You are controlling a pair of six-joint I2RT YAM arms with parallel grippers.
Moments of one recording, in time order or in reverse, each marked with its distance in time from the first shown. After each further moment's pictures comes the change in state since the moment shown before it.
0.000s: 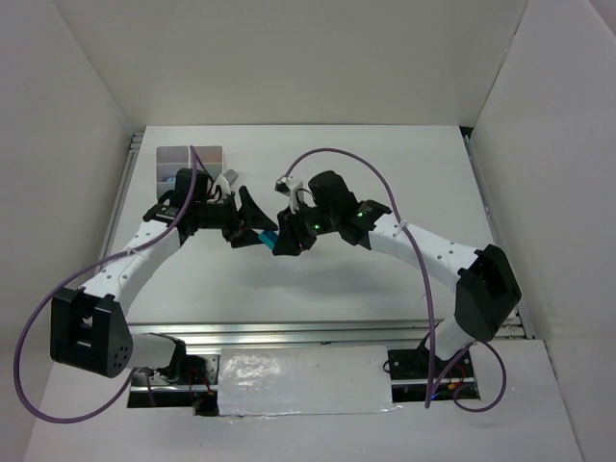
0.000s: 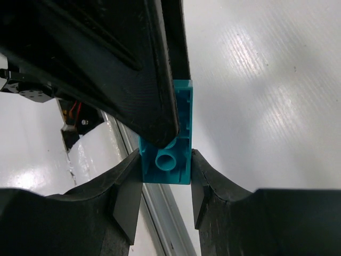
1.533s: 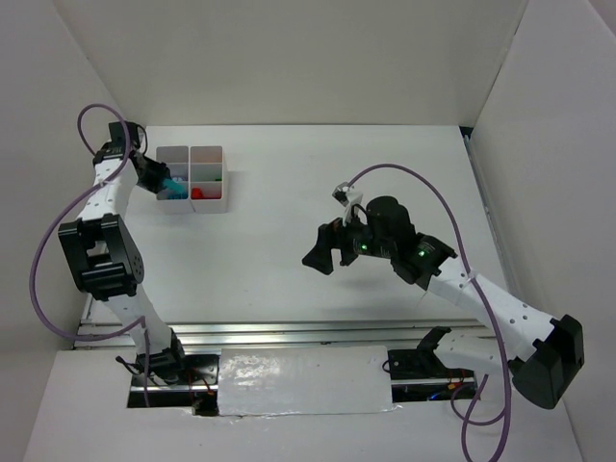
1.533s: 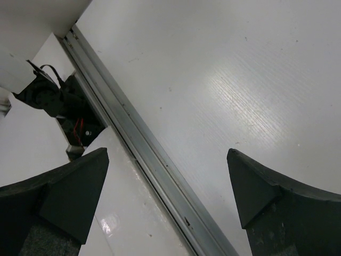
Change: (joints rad) left arm 0.473 0.509 0.592 -0.262 -0.846 -0.090; right arm -0.055 -0.489 -0.326 0.010 0.182 0.176
